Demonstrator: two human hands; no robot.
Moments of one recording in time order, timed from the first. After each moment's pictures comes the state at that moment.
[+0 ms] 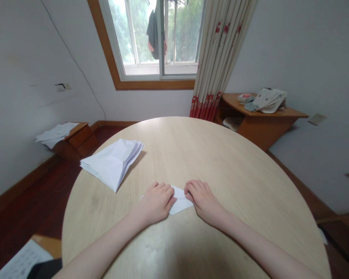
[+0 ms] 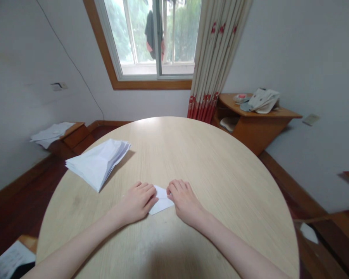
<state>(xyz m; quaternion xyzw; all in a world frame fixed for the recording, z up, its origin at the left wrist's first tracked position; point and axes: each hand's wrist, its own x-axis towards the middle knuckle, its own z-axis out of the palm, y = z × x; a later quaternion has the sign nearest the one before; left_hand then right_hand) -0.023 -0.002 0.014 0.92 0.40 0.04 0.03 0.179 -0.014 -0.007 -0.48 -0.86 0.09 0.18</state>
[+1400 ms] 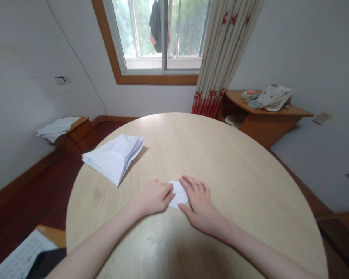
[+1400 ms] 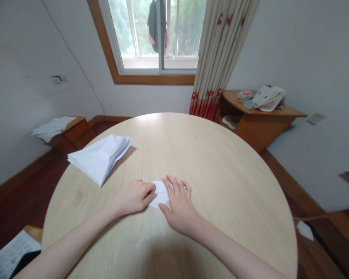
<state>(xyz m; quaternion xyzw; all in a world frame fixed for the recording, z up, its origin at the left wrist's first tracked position) -0.031 0.007 0.020 0.91 0.41 0.01 0.09 0.160 -0.037 -0.021 -0.51 -0.83 0.07 0.21</state>
